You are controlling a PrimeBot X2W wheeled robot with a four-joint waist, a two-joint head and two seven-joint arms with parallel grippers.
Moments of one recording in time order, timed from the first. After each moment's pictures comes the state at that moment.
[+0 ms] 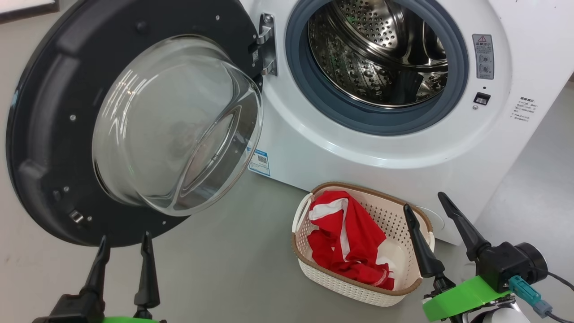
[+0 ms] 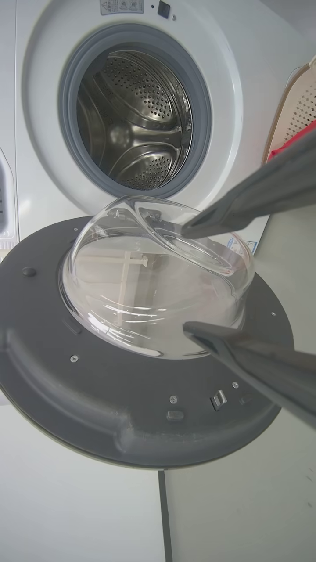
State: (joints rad) left arm 0.00 0.08 0.00 0.05 -0.20 0.06 -0.21; right arm -0.04 -0.06 0.08 0.12 0.16 0.12 -0.26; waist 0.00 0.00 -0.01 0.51
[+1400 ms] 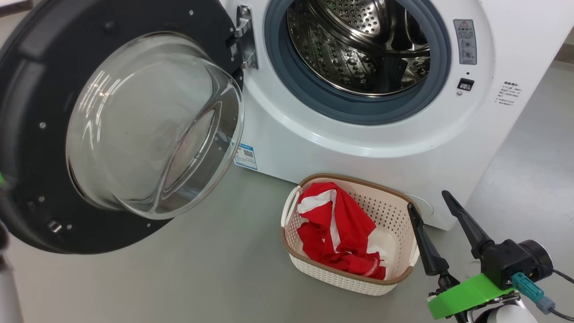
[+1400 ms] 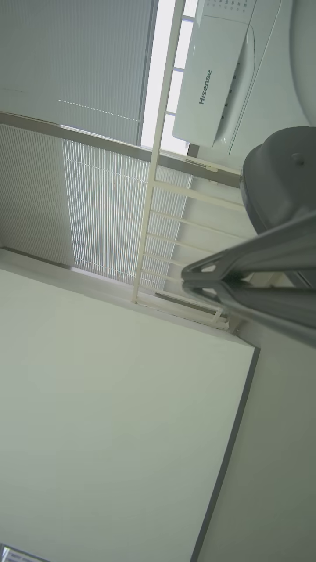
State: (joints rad) left arm -0.56 0.22 0.31 0.23 -0.44 0.13 -0.24; right arm -0.05 -0.08 0.08 0.13 0.16 0.12 -0.26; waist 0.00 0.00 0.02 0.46
